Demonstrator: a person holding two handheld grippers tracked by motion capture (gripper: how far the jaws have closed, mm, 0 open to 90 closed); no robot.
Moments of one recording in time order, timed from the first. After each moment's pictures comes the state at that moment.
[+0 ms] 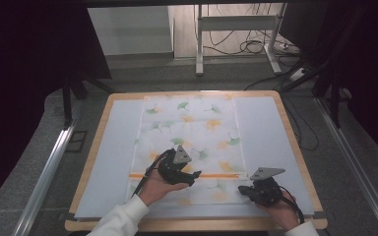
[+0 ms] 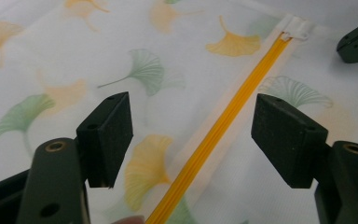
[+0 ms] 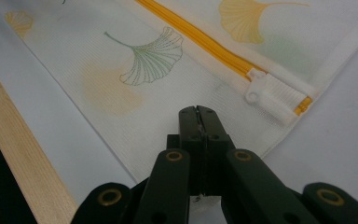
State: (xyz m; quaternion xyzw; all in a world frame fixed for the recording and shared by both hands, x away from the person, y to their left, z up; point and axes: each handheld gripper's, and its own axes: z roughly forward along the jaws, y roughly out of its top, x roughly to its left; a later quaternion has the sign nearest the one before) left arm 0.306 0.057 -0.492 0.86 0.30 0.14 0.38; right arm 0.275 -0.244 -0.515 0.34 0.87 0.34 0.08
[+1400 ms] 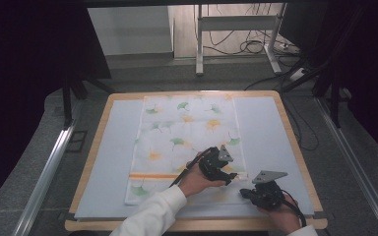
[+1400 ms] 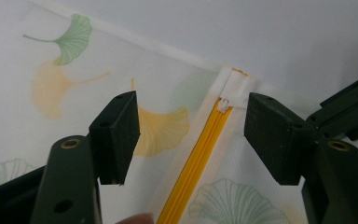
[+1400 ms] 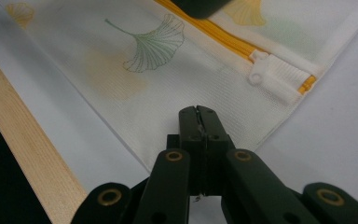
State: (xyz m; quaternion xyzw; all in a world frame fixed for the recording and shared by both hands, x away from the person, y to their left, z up) left arm 0.334 -0.050 -0.501 0.90 0.23 0.10 0.37; right arm 0.266 -0.249 -0.518 0.35 0.87 0.34 0.08
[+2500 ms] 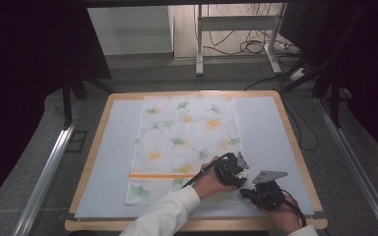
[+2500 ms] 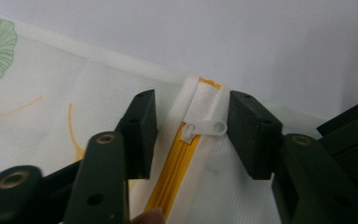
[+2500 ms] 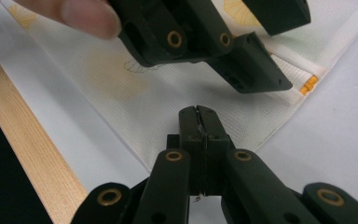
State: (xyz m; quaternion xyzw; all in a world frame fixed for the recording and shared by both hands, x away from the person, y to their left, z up) left arm 0.332 -0.092 -0.517 0.92 0.19 0.09 0.33; right arm 0.267 -0.250 -0.518 0.35 0.87 0.34 0.07
